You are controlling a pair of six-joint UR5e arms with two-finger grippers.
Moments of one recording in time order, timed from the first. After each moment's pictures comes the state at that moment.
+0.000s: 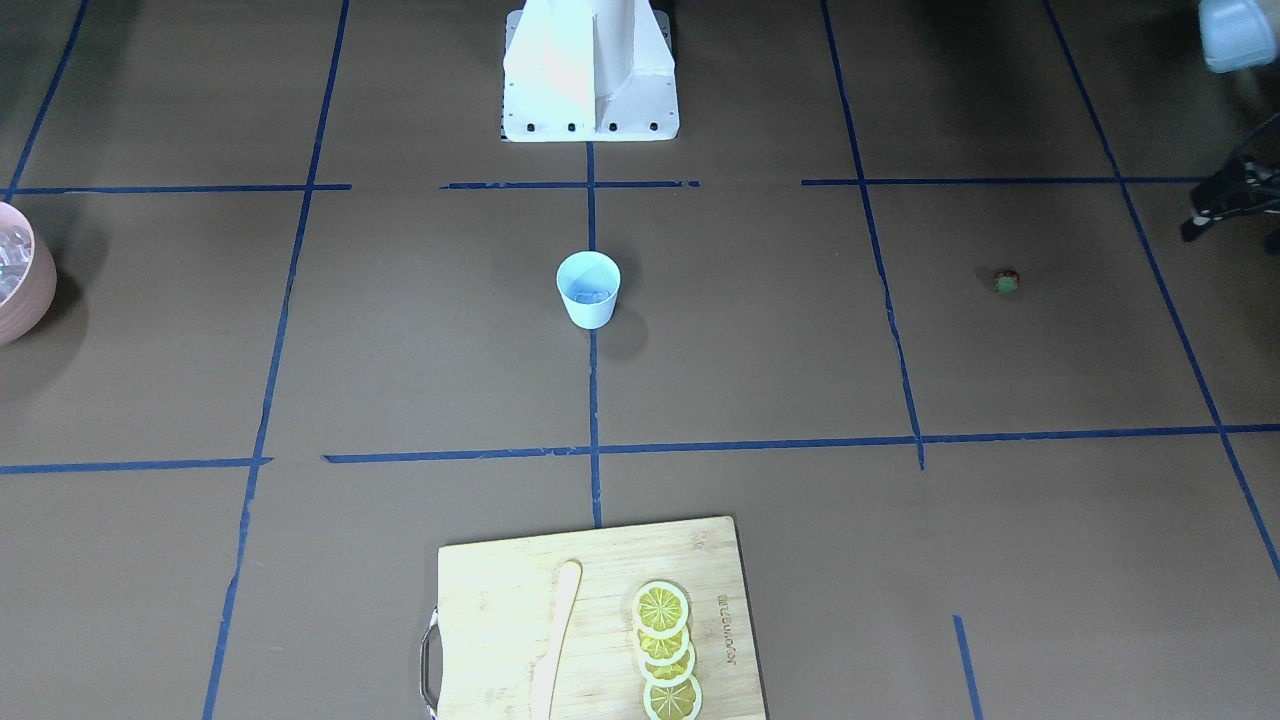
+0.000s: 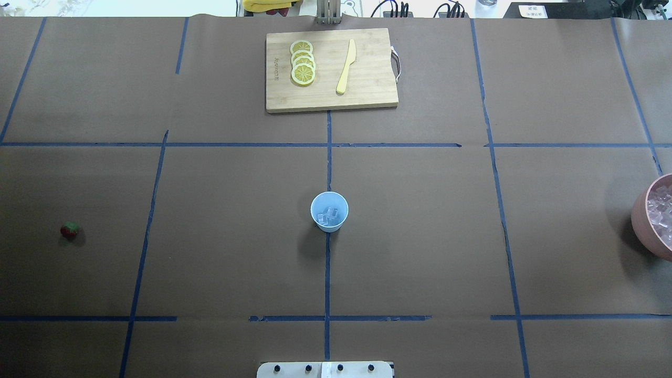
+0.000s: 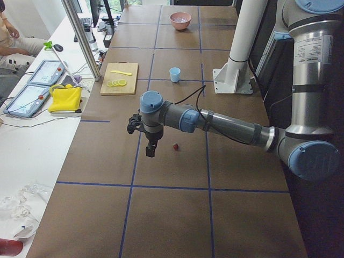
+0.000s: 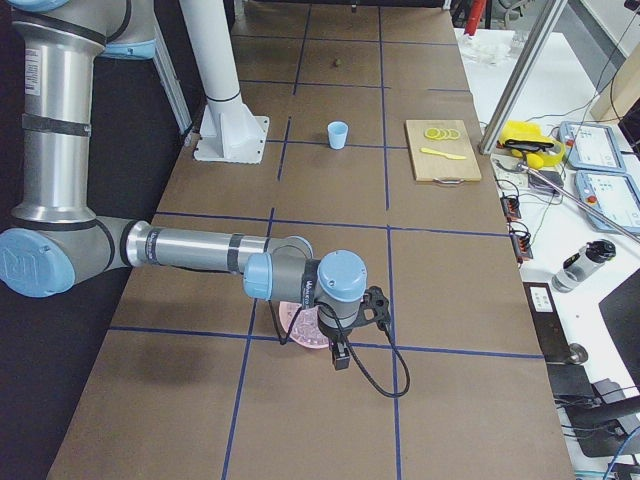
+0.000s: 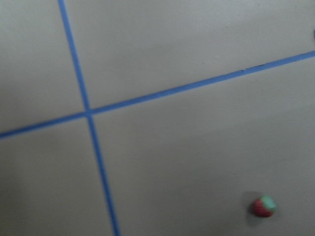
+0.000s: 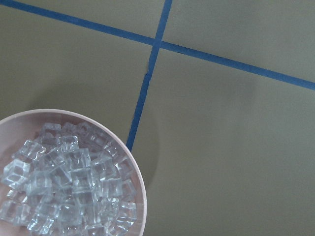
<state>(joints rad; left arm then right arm) -1.29 -1.45 -1.89 -1.72 -2.35 -0.29 1.62 -1.70 1.67 -1.59 2.32 -0.33</state>
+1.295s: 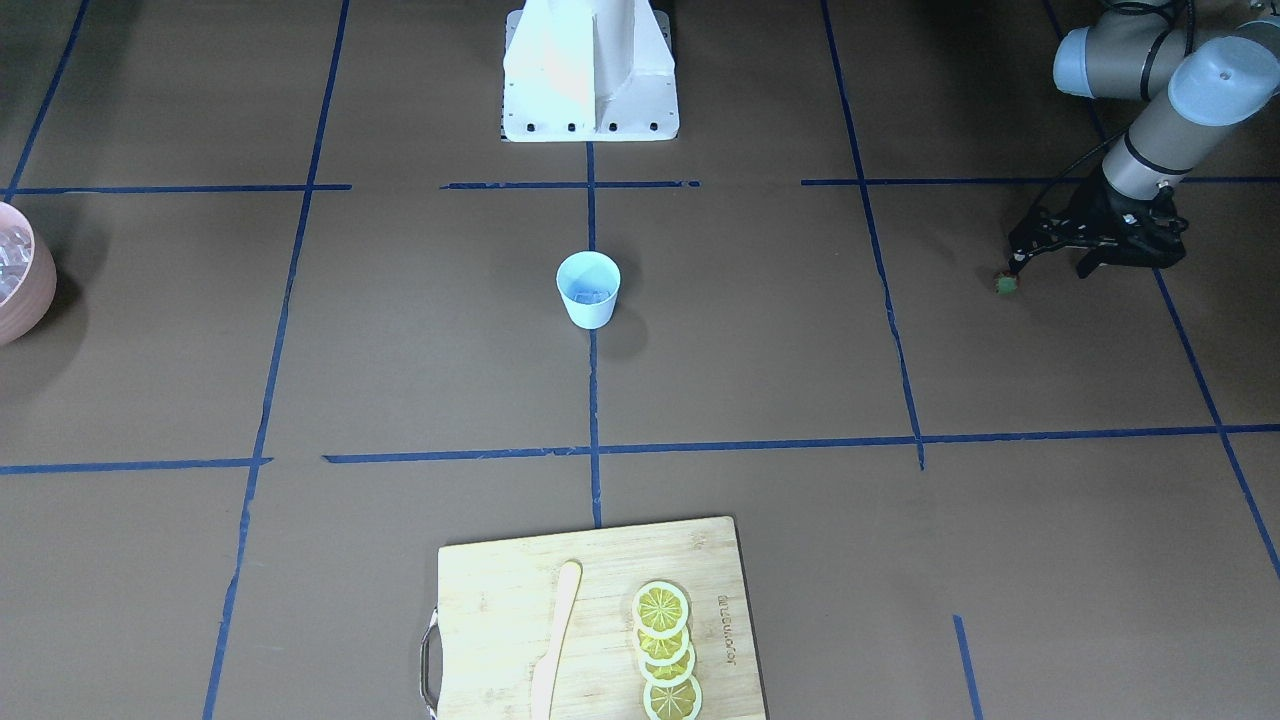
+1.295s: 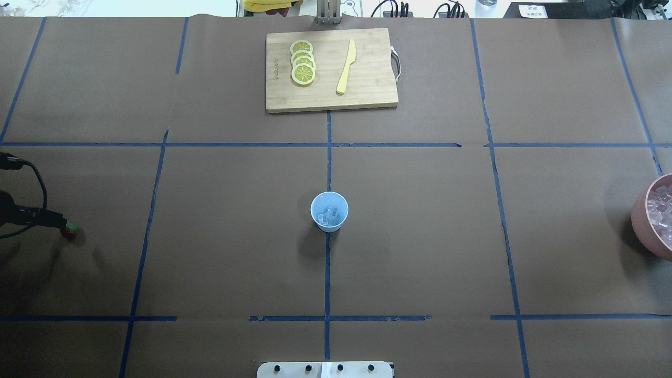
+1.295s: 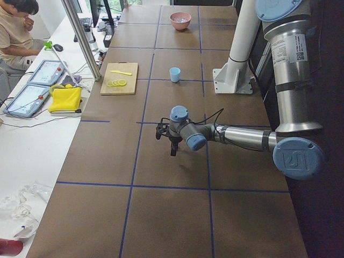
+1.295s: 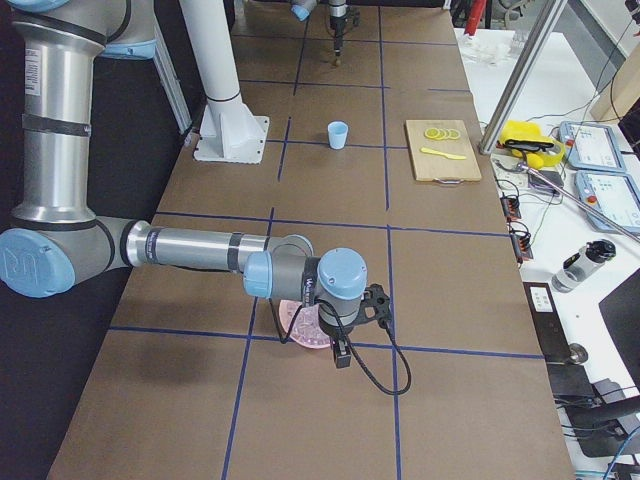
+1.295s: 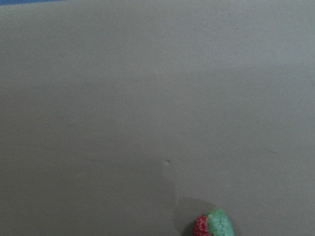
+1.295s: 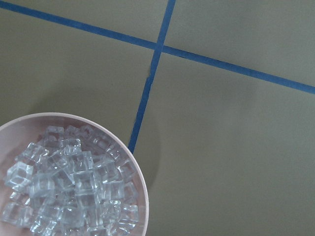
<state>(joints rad) -0.86 -1.37 -1.75 -2.27 -2.09 -0.84 1.62 -1.70 1.67 -1.59 2.32 -0.32</state>
